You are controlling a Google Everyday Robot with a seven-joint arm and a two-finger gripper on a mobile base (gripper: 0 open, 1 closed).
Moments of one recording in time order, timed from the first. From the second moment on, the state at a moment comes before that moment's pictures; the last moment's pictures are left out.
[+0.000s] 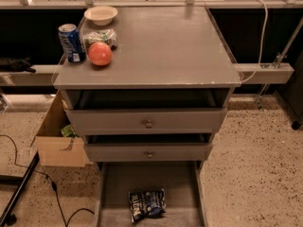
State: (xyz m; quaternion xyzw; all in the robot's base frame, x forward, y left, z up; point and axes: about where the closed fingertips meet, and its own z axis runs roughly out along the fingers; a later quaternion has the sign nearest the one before) arm 0.286 -0.362 1.216 0.02 0.90 -0.01 0.44
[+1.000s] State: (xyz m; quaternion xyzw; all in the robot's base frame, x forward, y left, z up) arm 0.308 -0.302 1.173 0.00 0.92 0.00 0.40
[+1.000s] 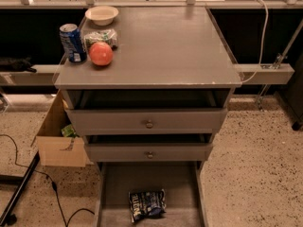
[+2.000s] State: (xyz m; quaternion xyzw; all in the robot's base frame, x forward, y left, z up) arm 0.308 -0.302 1.173 0.00 0.92 0.00 0.40
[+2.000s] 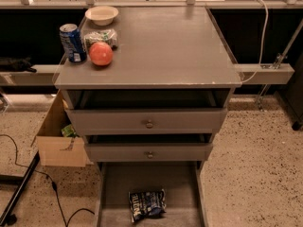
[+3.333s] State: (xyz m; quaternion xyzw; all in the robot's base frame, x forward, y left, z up) arm 0.308 -0.302 1.173 0.00 0.92 0.00 0.40
